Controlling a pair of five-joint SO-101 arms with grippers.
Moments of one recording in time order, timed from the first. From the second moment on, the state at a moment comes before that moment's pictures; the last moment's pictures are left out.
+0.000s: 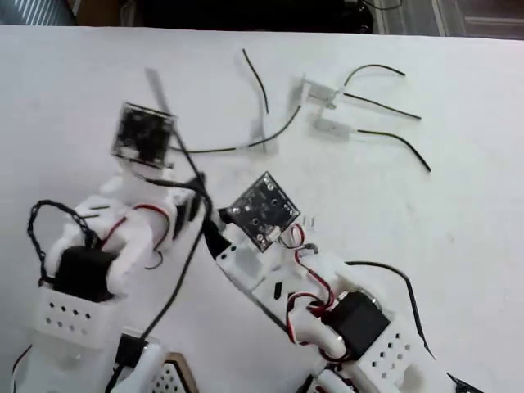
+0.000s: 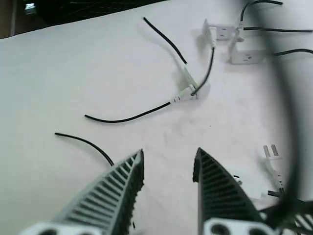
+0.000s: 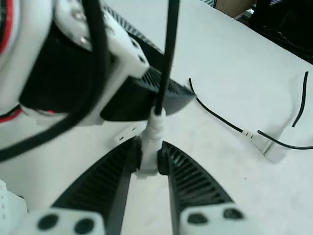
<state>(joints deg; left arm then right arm) 12.4 -56.3 39.7 66.0 -4.4 -49.0 -67.0 51.9 50.4 4.0</state>
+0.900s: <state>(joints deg) 16.7 -57.5 40.1 67.8 -5.4 -49.1 -66.9 52.0 49.9 4.1</state>
